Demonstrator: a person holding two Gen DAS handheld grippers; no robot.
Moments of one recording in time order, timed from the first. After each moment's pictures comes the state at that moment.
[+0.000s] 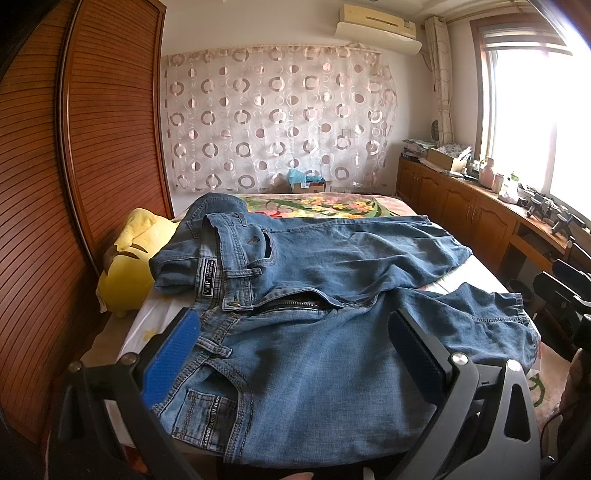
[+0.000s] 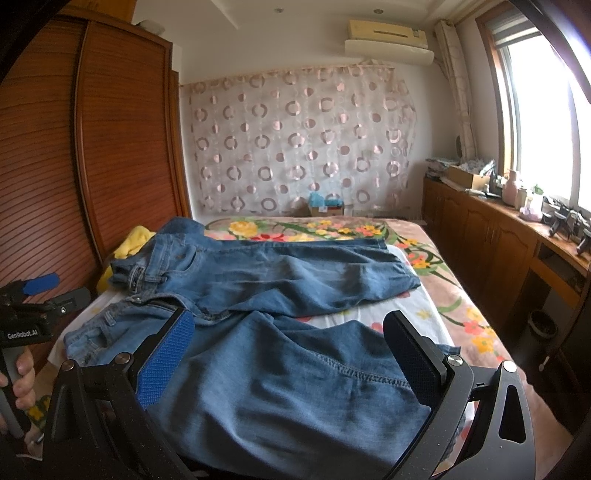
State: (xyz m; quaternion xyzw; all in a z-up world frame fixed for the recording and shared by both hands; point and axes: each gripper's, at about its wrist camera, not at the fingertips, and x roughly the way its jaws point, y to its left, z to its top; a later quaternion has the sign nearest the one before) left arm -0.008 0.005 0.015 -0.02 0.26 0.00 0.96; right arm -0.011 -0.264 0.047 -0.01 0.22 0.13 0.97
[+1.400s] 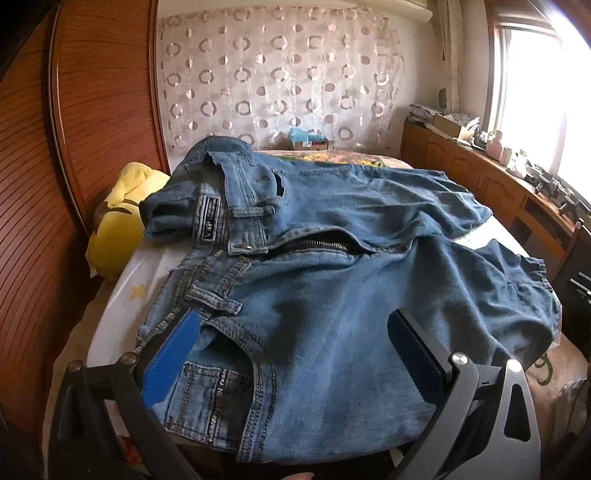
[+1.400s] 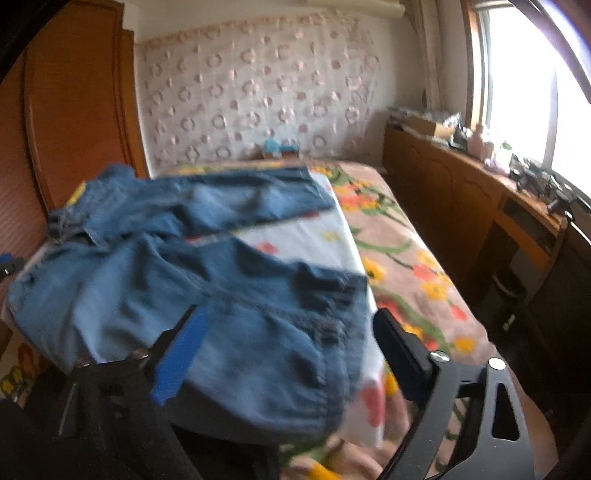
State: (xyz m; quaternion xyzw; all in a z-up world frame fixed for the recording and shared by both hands) left arm 0.018 0.029 -0.038 -0.02 0.34 0.00 0.94; right arm 0.006 -0.390 -0.016 -0.02 0.33 0.06 0.94
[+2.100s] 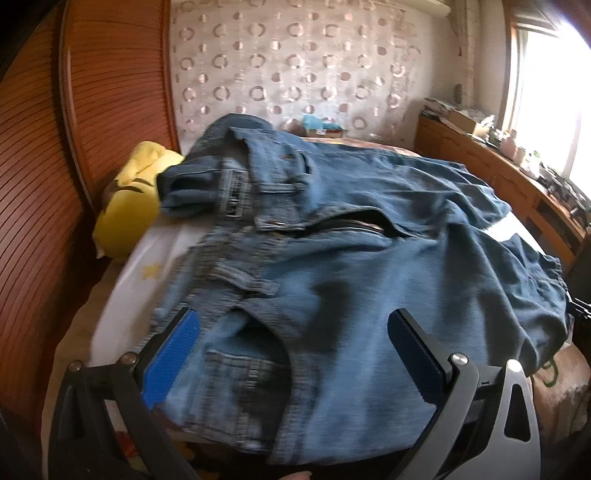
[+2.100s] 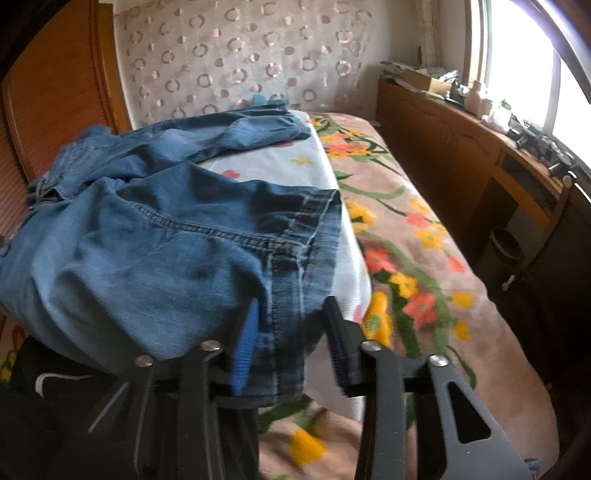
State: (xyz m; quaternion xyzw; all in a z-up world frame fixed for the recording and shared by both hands) left arm 0.020 0.063 -0.055 -0.04 0.36 0.03 0.93; right arm 0.007 -0.416 -0.051 -0.01 0.40 0.05 0.91
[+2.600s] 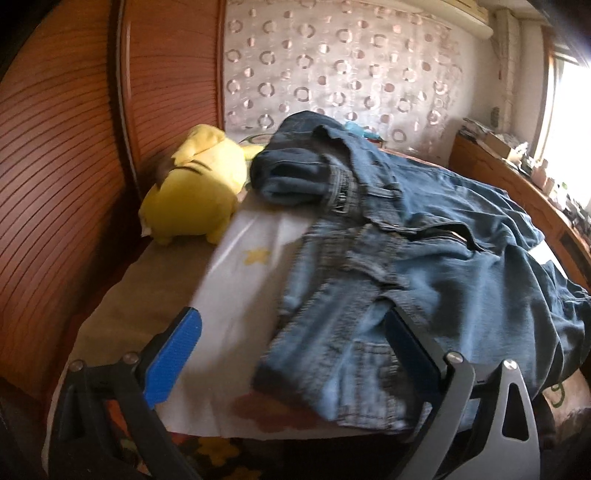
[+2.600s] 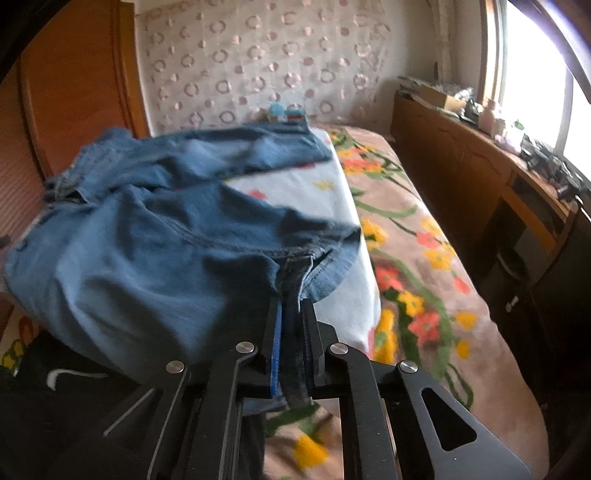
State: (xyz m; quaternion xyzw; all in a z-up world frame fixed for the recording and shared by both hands) left arm -0.004 0.154 -0.065 -0.08 0.36 0.08 0.93; right arm 0.000 -0.398 -0.015 -0.03 0.37 0.08 0.92
